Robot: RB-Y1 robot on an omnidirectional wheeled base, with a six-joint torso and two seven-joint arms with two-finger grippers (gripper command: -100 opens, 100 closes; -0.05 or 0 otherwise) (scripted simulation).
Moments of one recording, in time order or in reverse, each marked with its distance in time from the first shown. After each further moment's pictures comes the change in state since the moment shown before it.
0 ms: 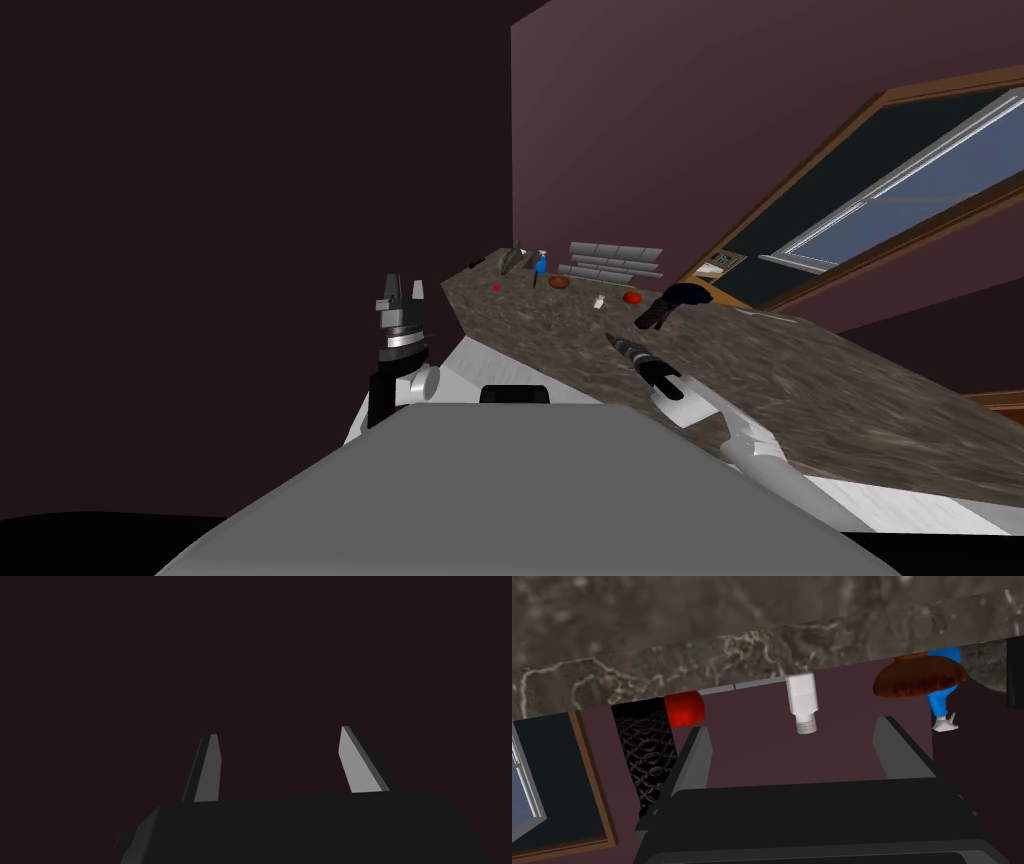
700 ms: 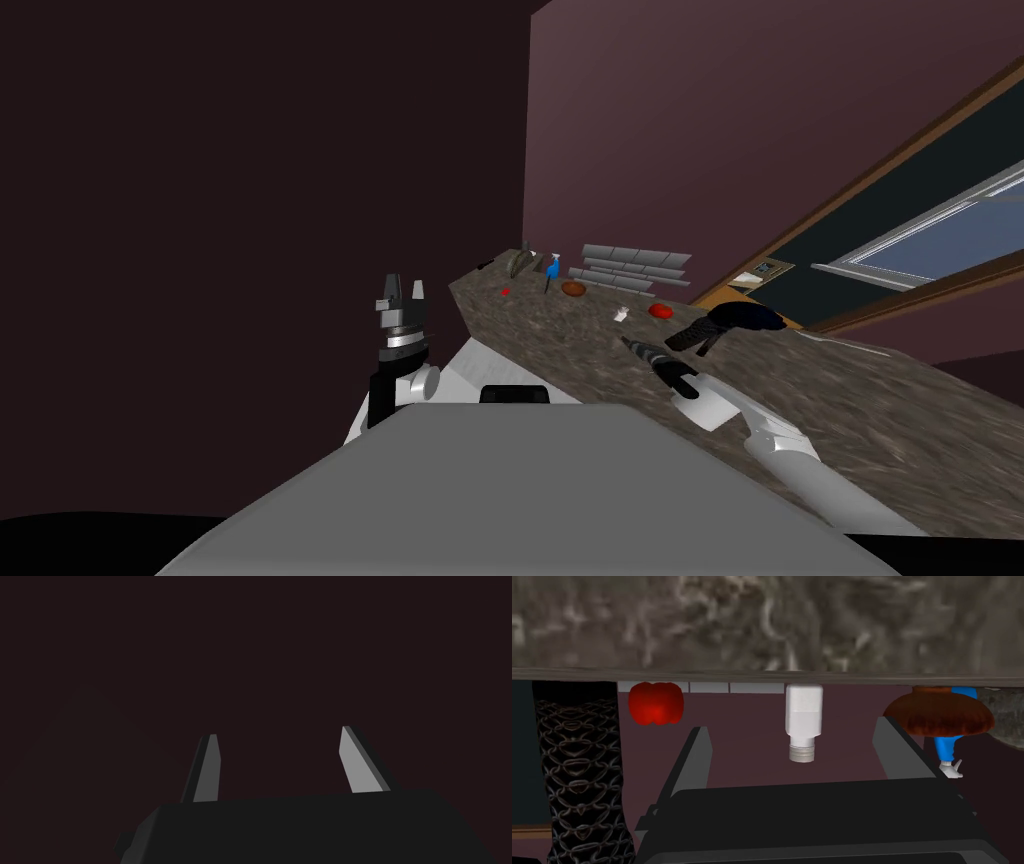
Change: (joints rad) left arm 0.000 0.000 0.000 0.000 0.000 0.000 0.000; right arm -0.026 -0.115 0.012 0.134 0.029 0.027 -0.017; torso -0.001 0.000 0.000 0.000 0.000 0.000
